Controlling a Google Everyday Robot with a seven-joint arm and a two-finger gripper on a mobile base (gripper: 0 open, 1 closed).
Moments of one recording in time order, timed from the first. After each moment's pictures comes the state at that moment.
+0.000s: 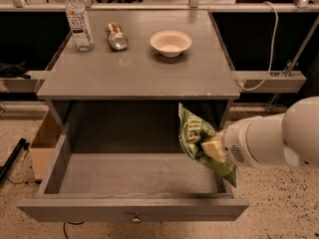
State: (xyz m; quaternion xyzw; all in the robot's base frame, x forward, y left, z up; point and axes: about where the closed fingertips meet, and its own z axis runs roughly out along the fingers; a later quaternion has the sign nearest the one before) arm 0.436 -0.122 0.807 -0.31 0.89 0.11 0.32
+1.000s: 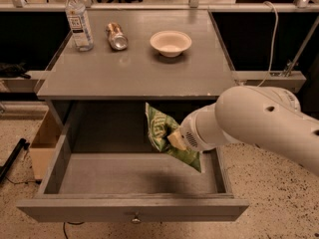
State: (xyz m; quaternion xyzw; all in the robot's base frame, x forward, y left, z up) arm 0.481 -0.042 0.778 -0.36 0.88 0.12 0.30
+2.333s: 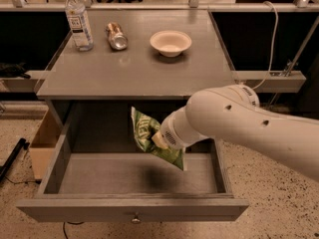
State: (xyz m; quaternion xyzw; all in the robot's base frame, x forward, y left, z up) arm 0.502 -0.002 0.747 -0.38 0.87 0.13 0.28
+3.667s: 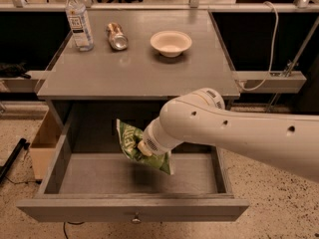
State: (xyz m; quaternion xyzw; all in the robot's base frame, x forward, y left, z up) arm 0.504 0.038 0.707 -0.41 0.87 0.13 0.24
